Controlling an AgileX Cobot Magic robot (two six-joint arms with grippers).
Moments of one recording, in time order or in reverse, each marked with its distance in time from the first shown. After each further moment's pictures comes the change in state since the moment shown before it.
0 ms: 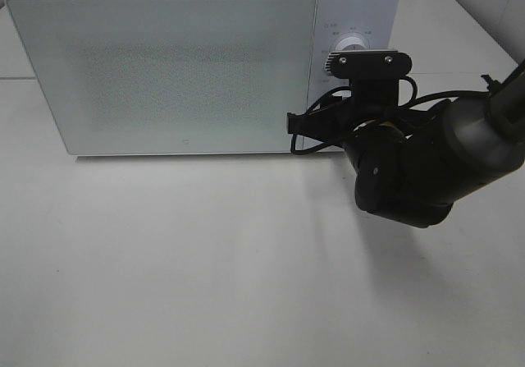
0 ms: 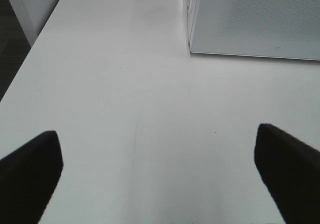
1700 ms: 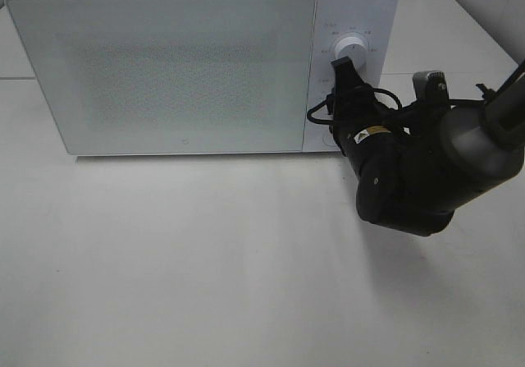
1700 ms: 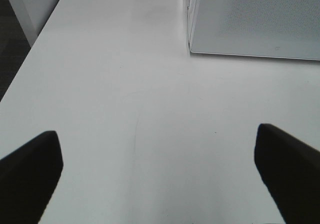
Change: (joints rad) left arm 0.000 0.000 0.000 0.000 0.000 0.000; right arm 0.000 0.016 0.014 -0.021 -0.063 1.285
